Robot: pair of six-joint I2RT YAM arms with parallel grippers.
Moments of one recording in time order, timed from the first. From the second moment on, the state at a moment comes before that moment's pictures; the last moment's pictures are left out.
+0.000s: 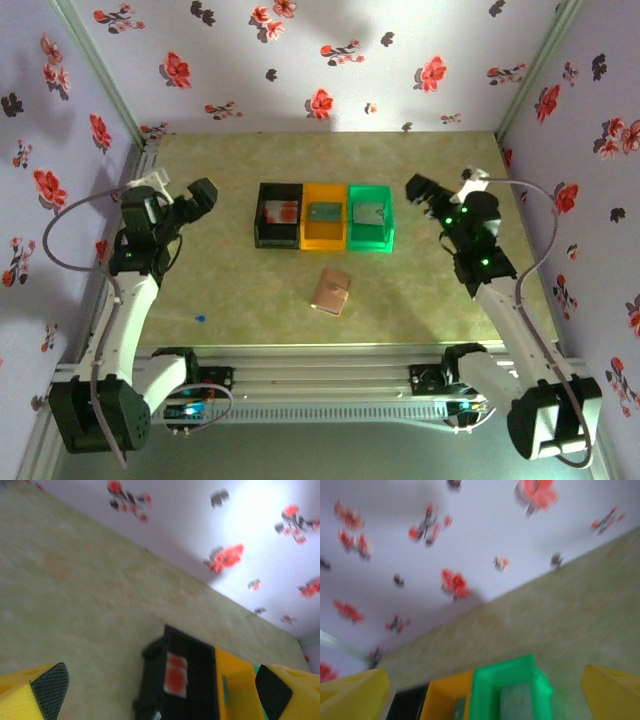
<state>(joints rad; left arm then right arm) -0.03 0.99 0.81 -0.20 0.22 -0.58 0.21 0.95 0.74 -0.03 -0.08 0.61</state>
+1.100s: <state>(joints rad) -0.69 1.02 0.69 -0.68 -0.16 -0.79 1.20 1.53 0.95 -0.61 0.47 1.09</state>
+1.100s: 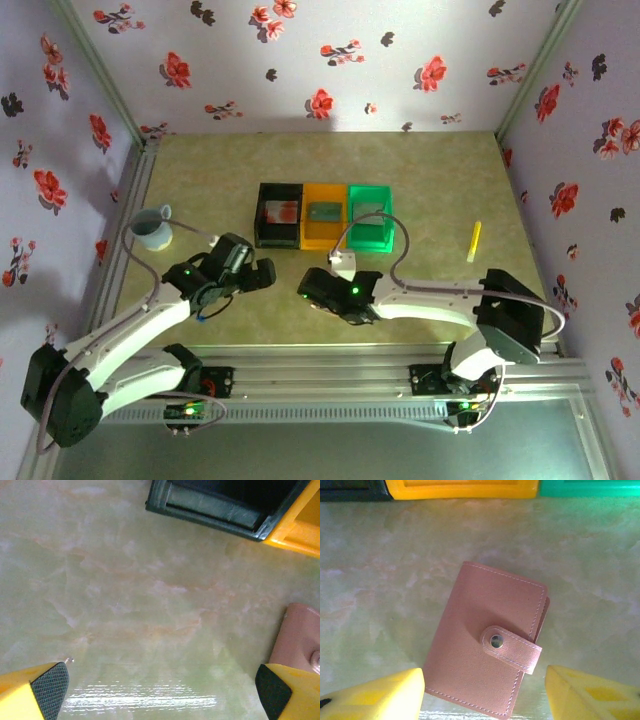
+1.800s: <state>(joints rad) -0.73 1.06 0.69 -0.68 -0.16 -0.81 1.18 1.66 1.01 -0.63 0.48 1.14</state>
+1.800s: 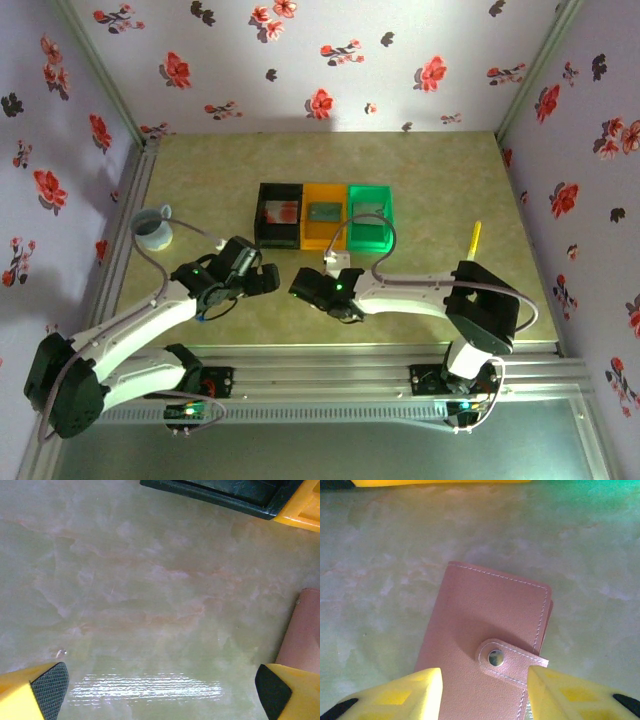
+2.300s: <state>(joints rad) -0.75 1.09 0.69 -0.67 -0.16 -0.81 1.15 1.66 0.94 -0.59 0.45 1.18</state>
